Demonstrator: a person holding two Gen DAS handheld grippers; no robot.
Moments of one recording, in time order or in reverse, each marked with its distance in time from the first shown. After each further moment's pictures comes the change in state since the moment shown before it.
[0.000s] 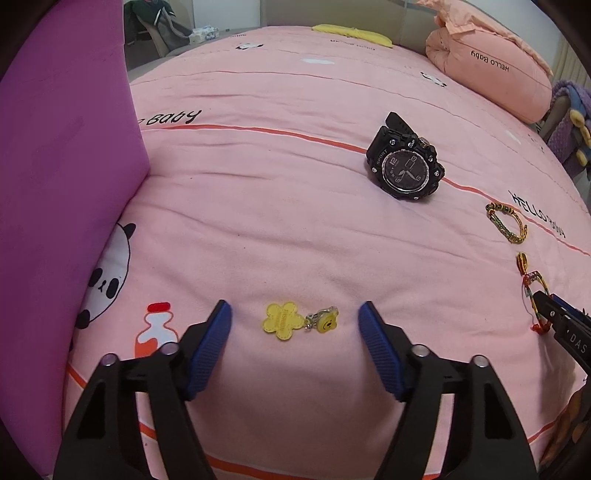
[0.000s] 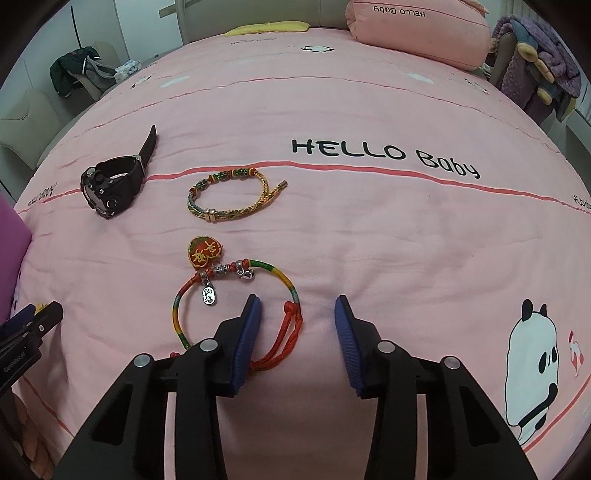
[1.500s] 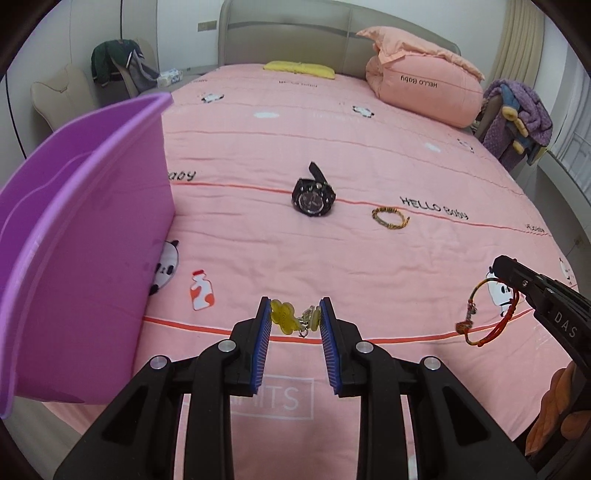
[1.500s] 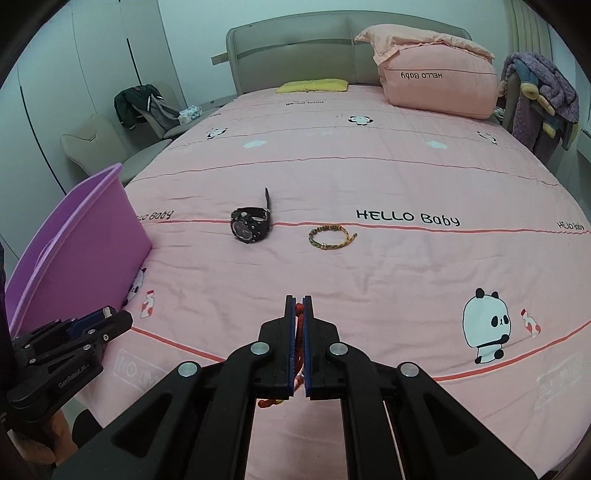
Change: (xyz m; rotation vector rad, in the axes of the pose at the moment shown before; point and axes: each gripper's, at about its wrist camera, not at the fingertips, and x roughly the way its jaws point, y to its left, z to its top) left arm -0.174 0.005 -0.037 0.112 -0.119 -0.154; right arm -0.201 0.050 -0.048 -0.056 -0.202 0.179
